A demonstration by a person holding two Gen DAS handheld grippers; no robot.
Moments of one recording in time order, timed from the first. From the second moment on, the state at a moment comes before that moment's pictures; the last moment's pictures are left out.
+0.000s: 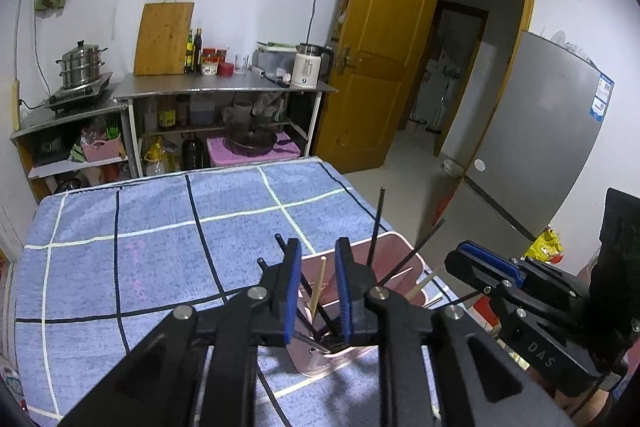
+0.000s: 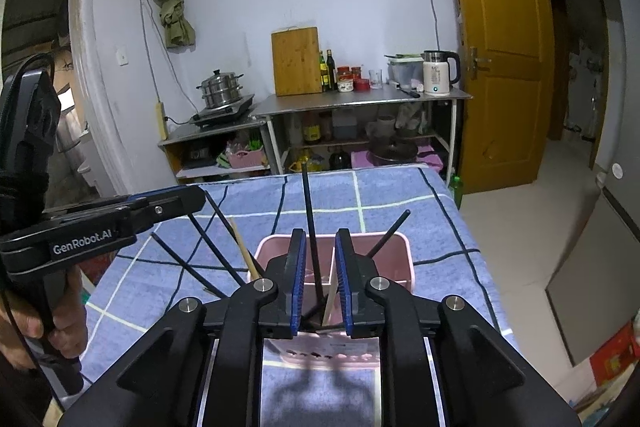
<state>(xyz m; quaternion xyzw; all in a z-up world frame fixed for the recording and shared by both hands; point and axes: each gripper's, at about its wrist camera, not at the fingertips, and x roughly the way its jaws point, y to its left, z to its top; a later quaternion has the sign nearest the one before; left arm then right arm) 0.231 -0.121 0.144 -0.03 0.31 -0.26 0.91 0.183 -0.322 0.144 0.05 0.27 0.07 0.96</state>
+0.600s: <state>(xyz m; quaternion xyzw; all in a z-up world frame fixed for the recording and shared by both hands) 0.155 -0.093 0.136 -0.03 0.26 -0.25 0.93 0.106 -0.302 0.145 0.03 0.23 0.06 0.97</state>
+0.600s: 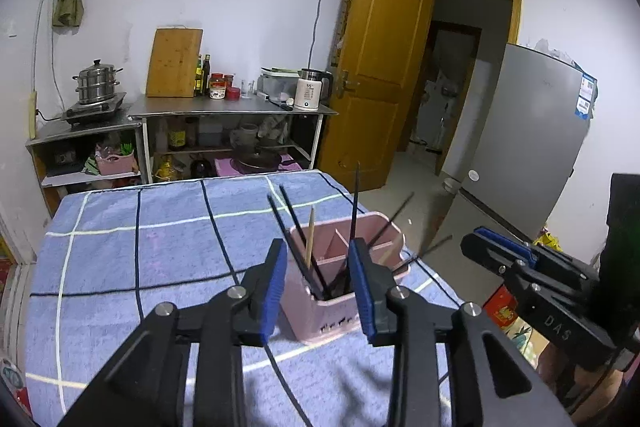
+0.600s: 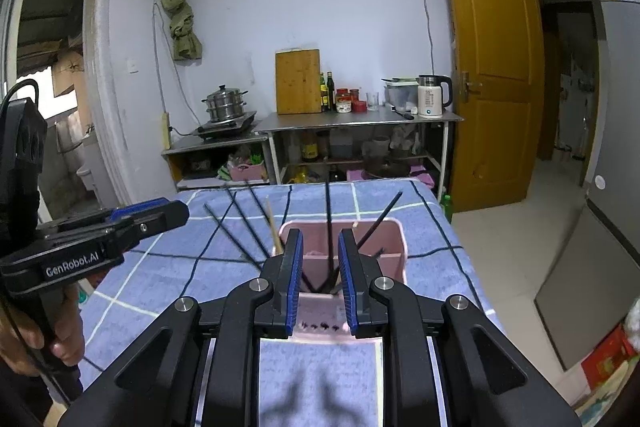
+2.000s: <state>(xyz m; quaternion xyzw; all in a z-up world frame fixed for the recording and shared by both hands) 0.052 -0.069 0.043 -0.01 0.21 -0.21 0.95 0.022 -0.269 0.061 0.01 0.23 0.06 0.97</state>
